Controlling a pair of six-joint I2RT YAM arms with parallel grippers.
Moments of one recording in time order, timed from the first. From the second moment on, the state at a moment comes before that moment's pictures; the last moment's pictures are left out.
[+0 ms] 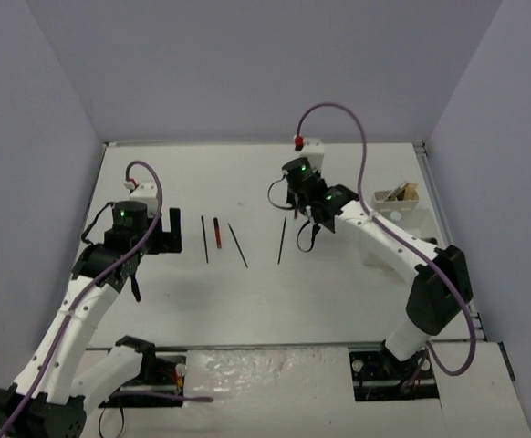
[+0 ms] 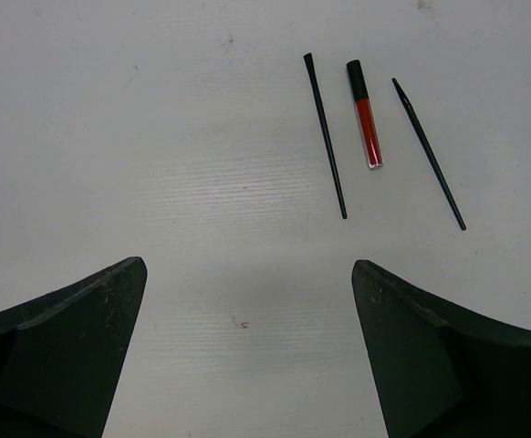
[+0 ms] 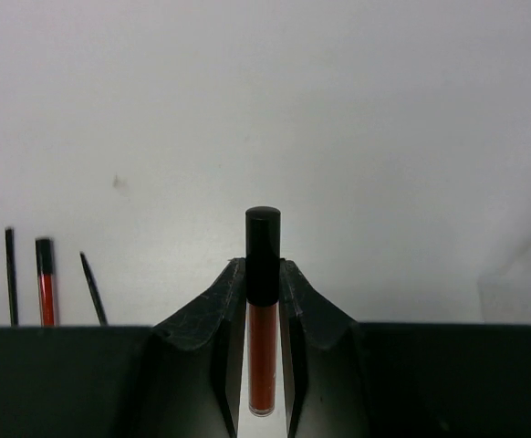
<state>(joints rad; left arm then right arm) -0.27 0.91 0.97 -0.73 -0.15 -0.15 0.66 1.63 1.36 -0.40 0.50 0.46</state>
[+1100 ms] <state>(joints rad) -0.27 0.92 0.97 -0.73 -0.14 -0.17 0.15 0.88 0.62 0.05 0.96 0.23</state>
